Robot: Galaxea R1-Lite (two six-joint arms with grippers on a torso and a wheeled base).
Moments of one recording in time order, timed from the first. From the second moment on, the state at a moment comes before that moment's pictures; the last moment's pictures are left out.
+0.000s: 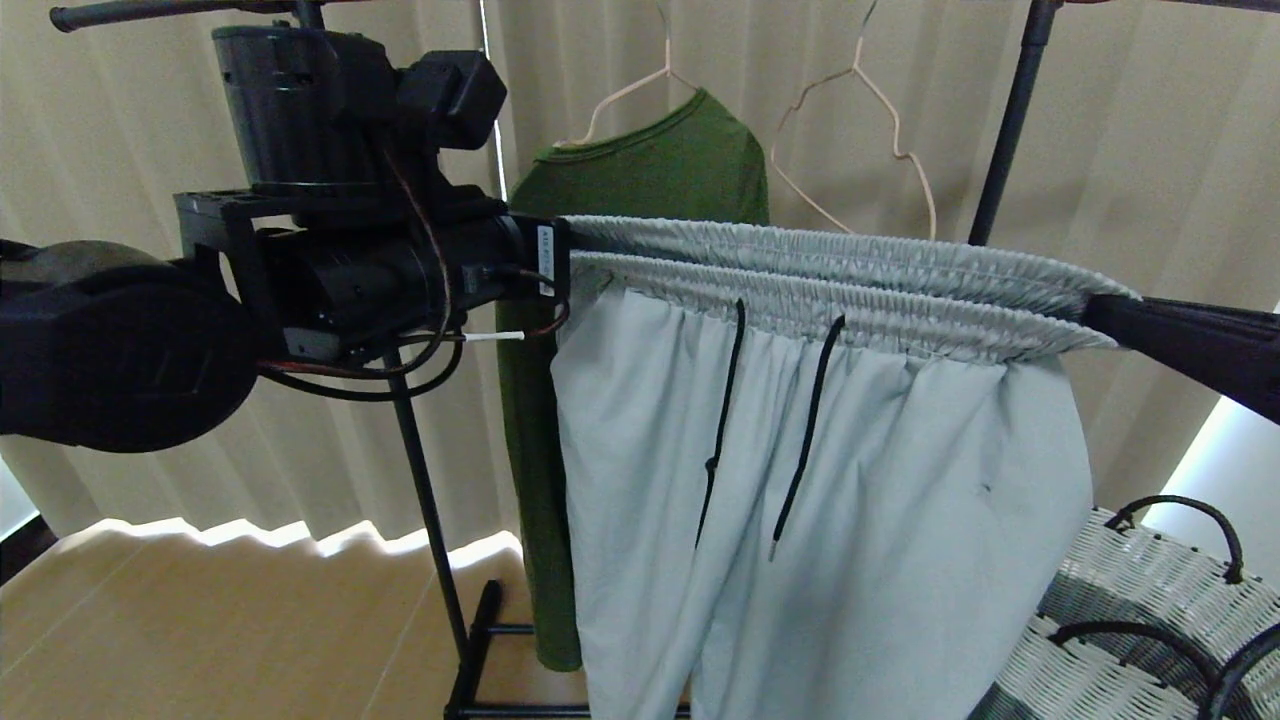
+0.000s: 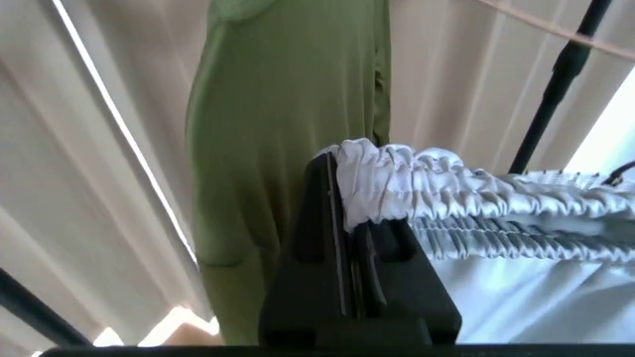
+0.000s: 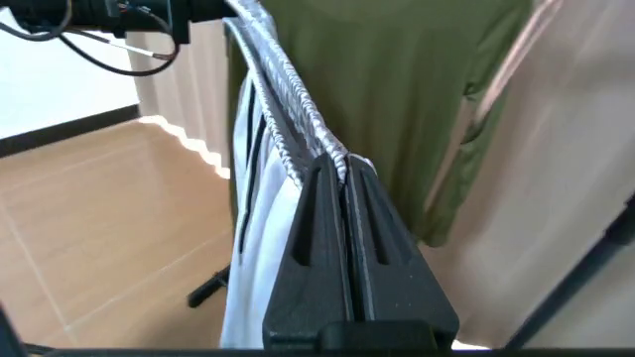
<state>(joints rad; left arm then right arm) -0.55 1.73 -1.31 -0.32 0.14 0.03 0.51 1.05 -0.77 -0.27 0.13 -0.01</state>
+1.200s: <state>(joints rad) -0.54 1.32 -0.87 -0.31 -0.32 0.11 0.38 1.49 -1.00 -0.60 0.14 0.08</state>
